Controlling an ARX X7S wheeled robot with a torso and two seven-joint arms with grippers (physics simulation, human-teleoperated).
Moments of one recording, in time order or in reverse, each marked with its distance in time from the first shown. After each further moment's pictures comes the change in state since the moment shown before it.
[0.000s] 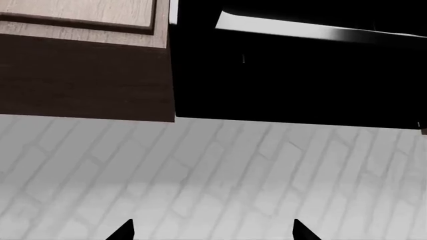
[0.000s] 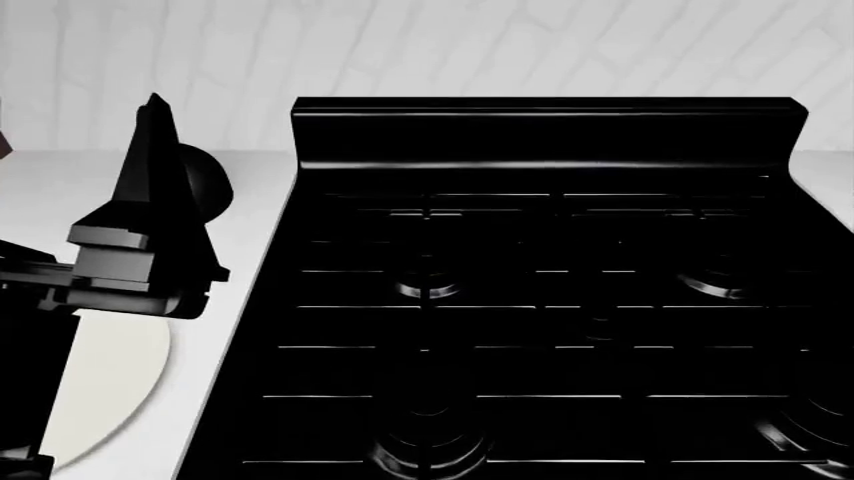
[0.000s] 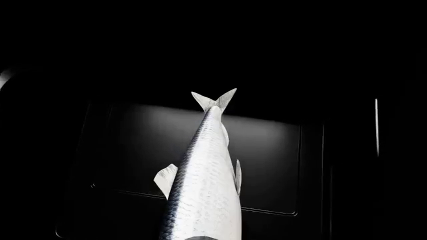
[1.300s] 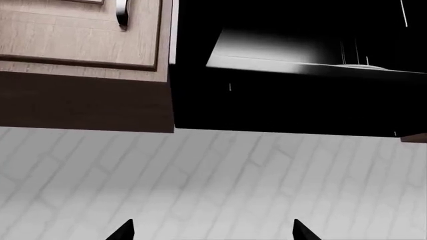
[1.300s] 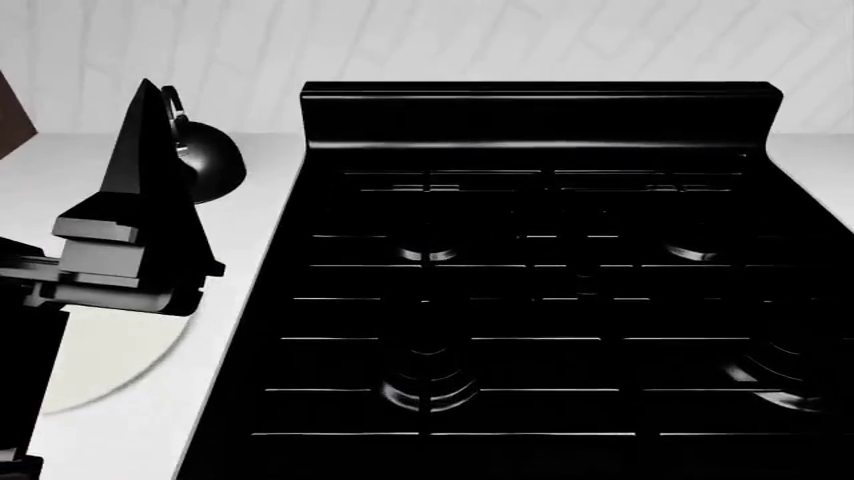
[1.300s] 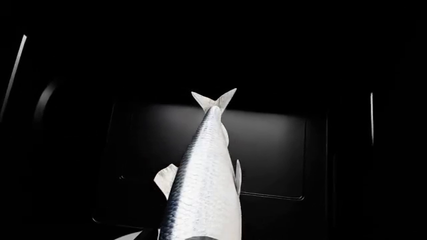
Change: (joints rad) left arm -0.041 0.000 -0.022 0.025 -0.041 -0.039 -0.017; right arm -0.001 0.002 0.009 0.008 0.117 0.040 0.086
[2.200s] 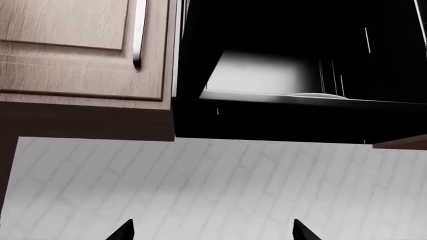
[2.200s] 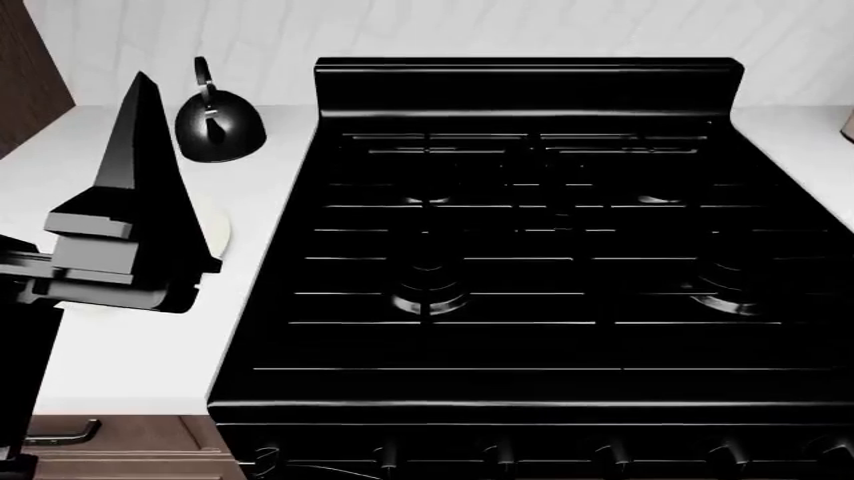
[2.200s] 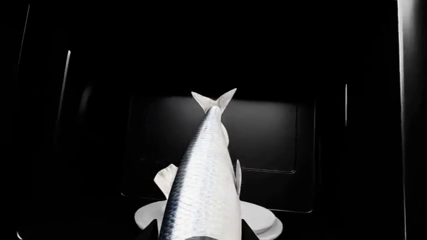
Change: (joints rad) left arm -0.008 0.004 -0.022 0.005 -0.018 -0.017 0.003; right arm 0.002 0.010 0.005 0.049 0.081 0.030 0.071
